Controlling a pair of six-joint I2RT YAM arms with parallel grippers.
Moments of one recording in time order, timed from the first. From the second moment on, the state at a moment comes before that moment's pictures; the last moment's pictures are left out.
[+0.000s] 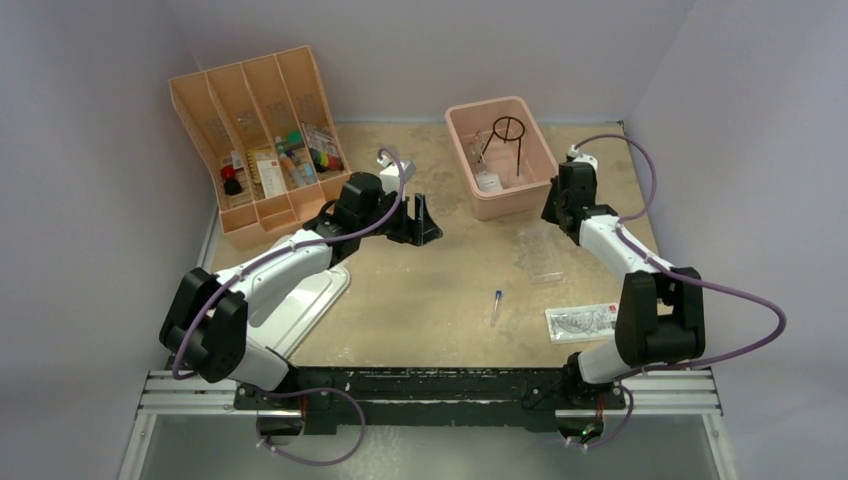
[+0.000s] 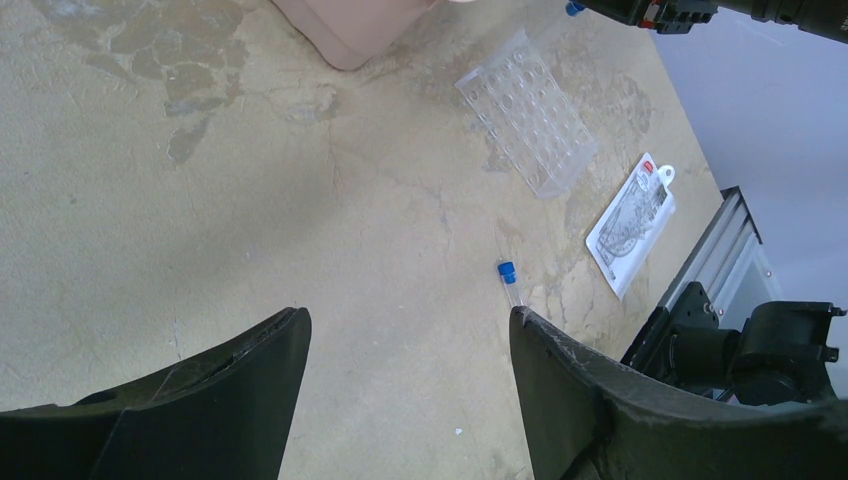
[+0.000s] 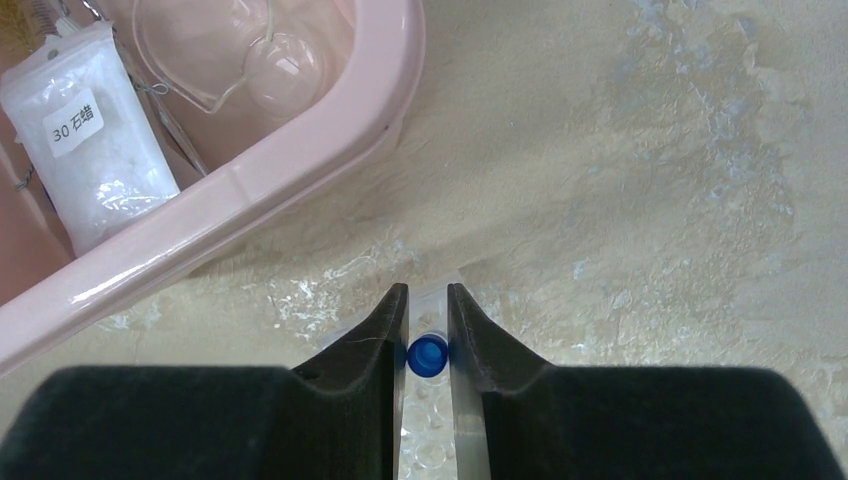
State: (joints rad) left arm -0.58 1.46 0.97 0.00 0.36 -0.44; right arm 0.09 1.49 0.95 -0.21 0.22 0.32
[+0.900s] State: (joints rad) left arm -0.58 1.47 0.97 0.00 0.36 -0.44; right arm 0.09 1.46 0.89 -0.21 0.25 0.35
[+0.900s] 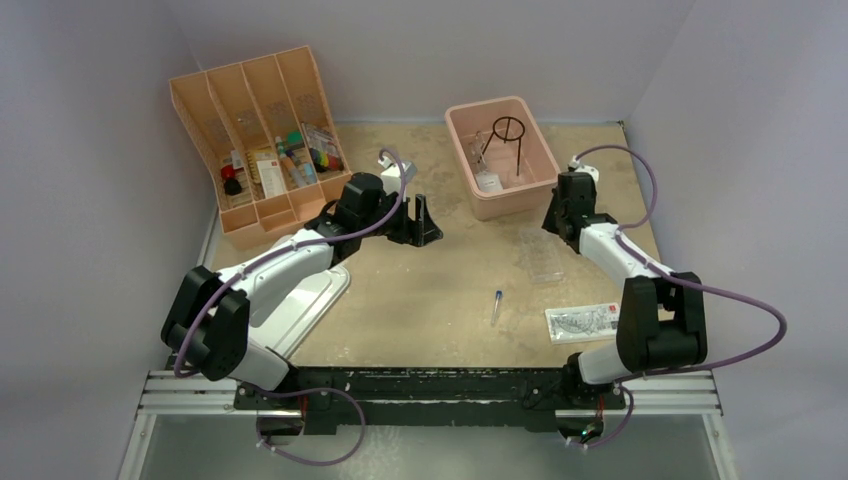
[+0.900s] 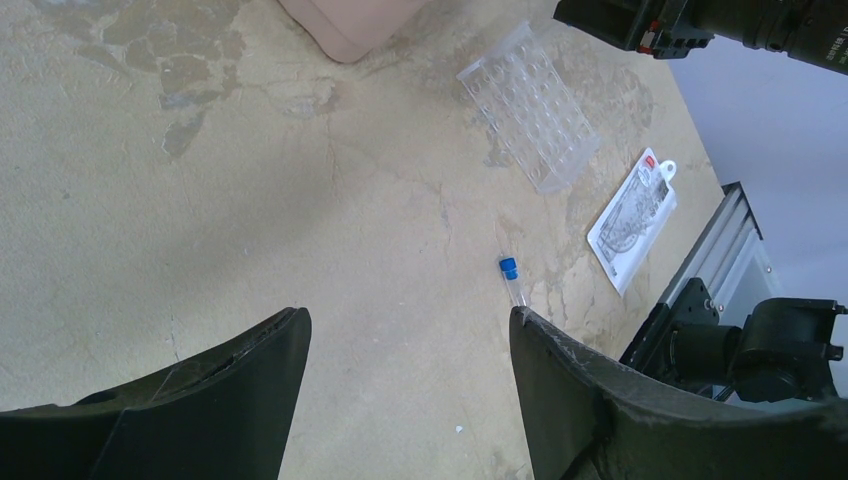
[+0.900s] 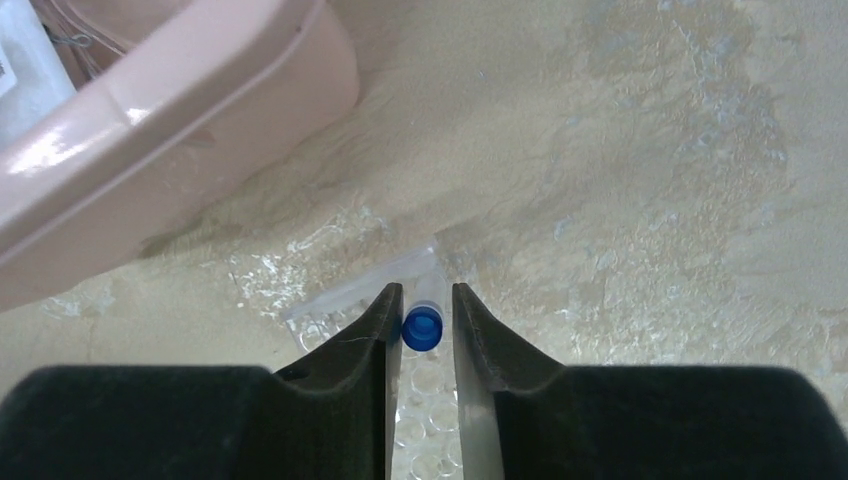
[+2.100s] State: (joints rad) left arm -0.58 1.38 0.91 -0.05 0.12 -0.50; right arm 0.44 1.26 0.96 -0.66 0.22 0.73
